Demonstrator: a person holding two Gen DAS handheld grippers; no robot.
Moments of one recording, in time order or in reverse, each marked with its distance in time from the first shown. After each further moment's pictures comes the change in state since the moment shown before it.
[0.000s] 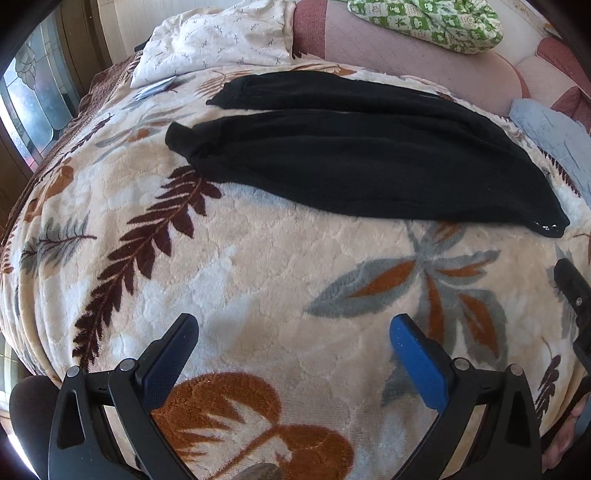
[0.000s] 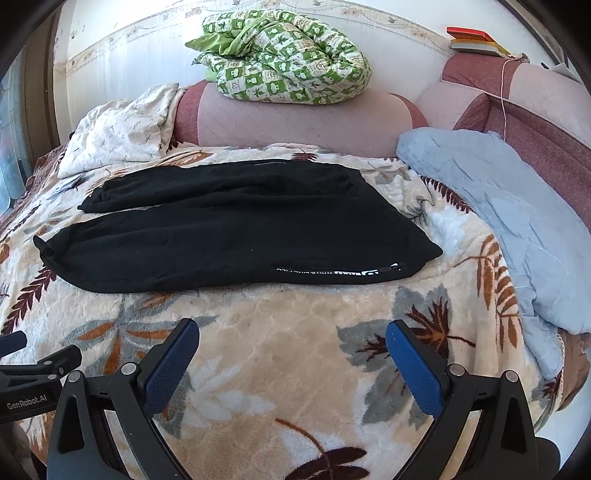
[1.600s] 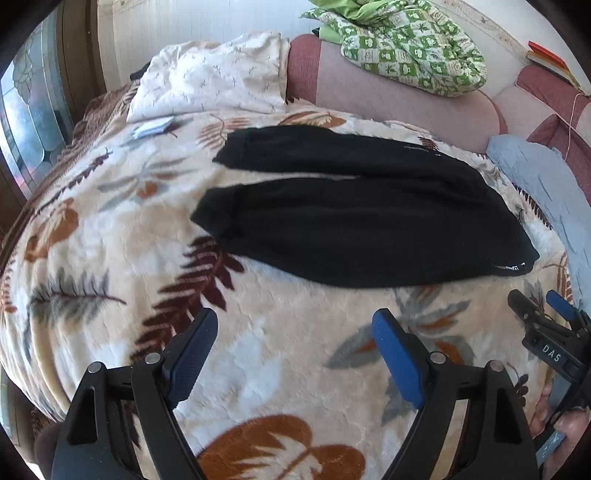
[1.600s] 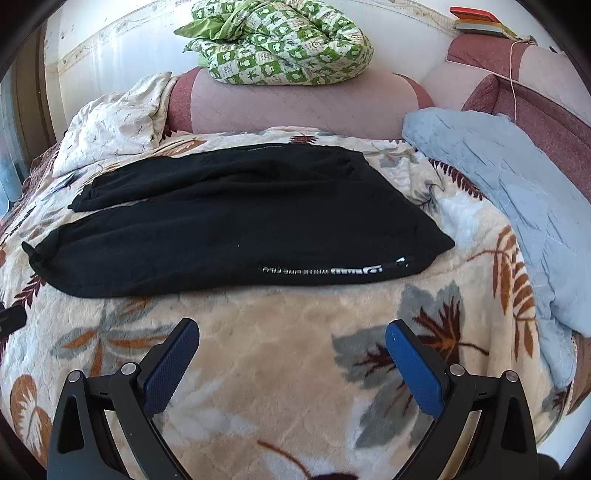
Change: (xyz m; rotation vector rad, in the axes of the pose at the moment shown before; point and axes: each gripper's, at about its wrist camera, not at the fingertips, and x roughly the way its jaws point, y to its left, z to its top) left arm -0.045 0.033 0.050 0.016 -0.126 -0.095; right arm 0.031 -0.020 0.014 0.021 0.060 0.035
